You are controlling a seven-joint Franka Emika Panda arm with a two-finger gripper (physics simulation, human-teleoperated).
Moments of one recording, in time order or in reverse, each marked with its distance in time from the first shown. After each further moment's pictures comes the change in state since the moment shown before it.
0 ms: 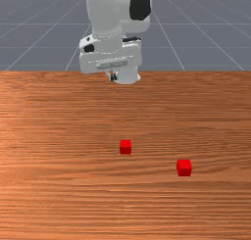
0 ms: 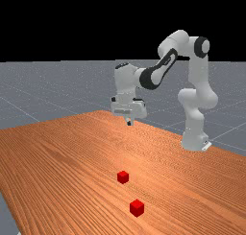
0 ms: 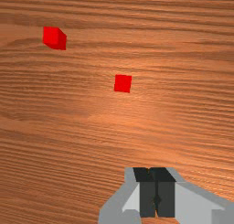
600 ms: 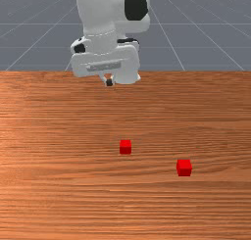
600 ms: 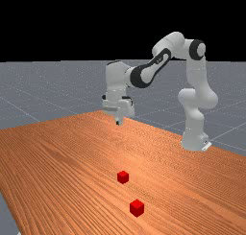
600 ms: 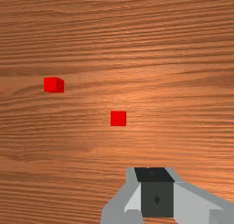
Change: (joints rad) arm -0.017 0.117 -0.004 0.168 0.077 0.046 0.075
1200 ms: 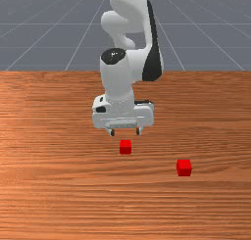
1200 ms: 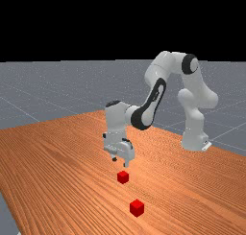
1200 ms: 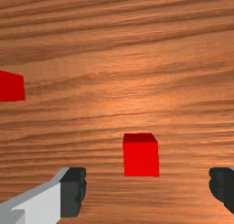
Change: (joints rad) arm 0.057 0.367 0.040 0.076 0.042 0.249 0.085
